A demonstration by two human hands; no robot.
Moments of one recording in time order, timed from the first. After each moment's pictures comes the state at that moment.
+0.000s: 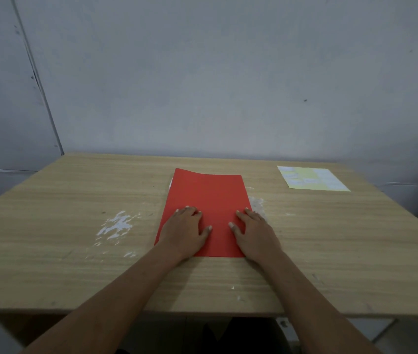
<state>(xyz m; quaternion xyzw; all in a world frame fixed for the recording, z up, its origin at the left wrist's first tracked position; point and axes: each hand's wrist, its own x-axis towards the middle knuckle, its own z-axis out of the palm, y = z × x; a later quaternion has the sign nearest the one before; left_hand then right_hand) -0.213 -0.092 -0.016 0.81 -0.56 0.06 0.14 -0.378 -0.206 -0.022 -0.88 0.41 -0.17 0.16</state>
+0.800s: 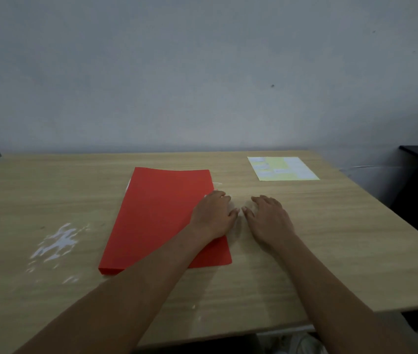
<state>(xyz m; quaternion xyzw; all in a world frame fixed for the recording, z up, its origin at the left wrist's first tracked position) -0.296 -0.226 -0.001 0.75 -0.63 -0.01 0.21 -0.445 -0.299 -0.018 -0.84 0.49 -0.19 0.09</state>
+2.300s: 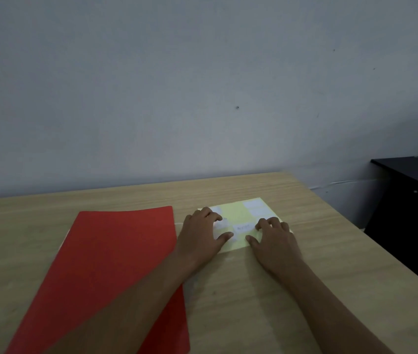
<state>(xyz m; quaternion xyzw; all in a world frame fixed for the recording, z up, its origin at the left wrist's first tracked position) -0.301 -0.341 -0.010 0.69 -0.67 0.03 0.28 -0.494 -0.397 -0.012 -0.81 0.55 -0.20 0.06</state>
